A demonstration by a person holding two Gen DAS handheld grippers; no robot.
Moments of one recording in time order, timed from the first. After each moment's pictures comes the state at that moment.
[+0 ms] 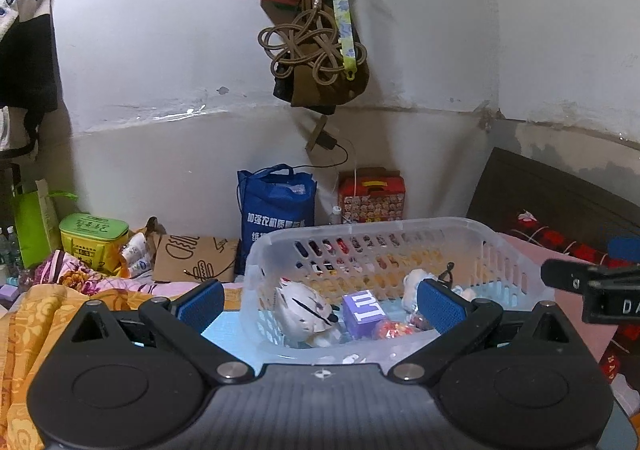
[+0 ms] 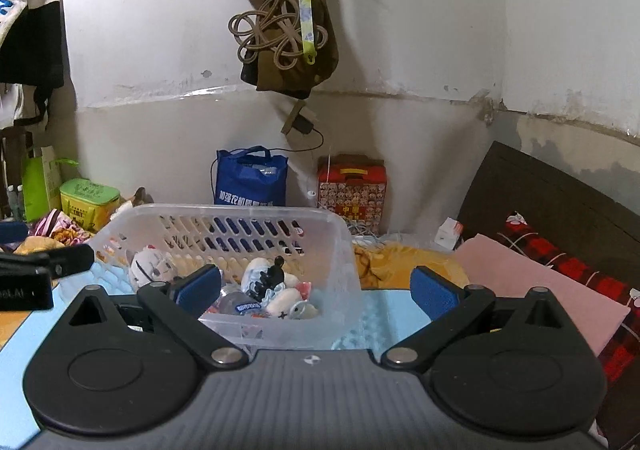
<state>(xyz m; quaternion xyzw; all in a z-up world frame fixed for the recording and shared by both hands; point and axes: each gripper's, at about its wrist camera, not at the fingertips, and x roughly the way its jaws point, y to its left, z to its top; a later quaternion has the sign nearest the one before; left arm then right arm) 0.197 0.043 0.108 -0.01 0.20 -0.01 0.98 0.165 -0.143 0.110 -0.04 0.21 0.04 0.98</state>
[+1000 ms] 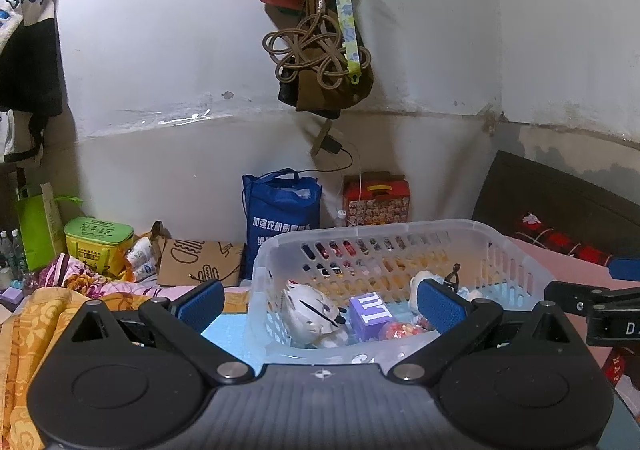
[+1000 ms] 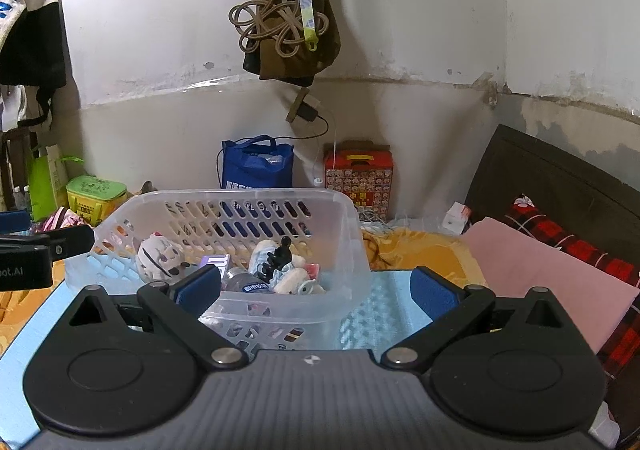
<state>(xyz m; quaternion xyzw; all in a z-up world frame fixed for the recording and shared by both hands) 0.196 0.045 0.108 -0.01 0.19 -0.01 0.98 0.162 -0.146 0.101 -0.02 0.22 0.05 0.97</state>
